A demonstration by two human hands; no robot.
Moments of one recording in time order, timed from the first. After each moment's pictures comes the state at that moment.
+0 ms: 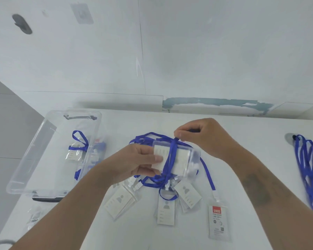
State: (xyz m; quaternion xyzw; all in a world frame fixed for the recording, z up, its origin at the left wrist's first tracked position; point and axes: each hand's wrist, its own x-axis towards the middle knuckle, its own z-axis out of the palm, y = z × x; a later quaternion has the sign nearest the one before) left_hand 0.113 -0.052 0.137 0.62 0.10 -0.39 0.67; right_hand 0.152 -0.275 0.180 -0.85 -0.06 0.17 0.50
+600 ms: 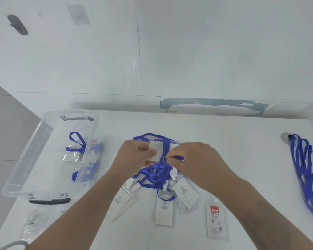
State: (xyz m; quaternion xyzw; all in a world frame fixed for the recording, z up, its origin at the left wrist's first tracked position) left_hand 0.114 -0.073 0.126 0.79 0.16 -0.17 0.56; right_hand 0.106 -0.260 0.167 -0.96 -0.17 0.11 0.21
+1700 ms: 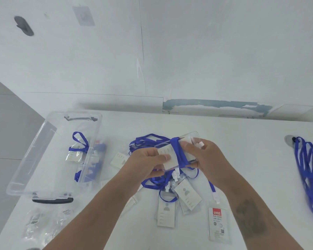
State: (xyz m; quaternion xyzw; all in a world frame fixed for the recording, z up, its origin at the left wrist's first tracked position) left_hand 0.098 -0.087 0.137 0.66 0.20 -0.27 0.67; right_hand 0.122 -0.277 0.133 -0.70 0.07 0.20 0.68
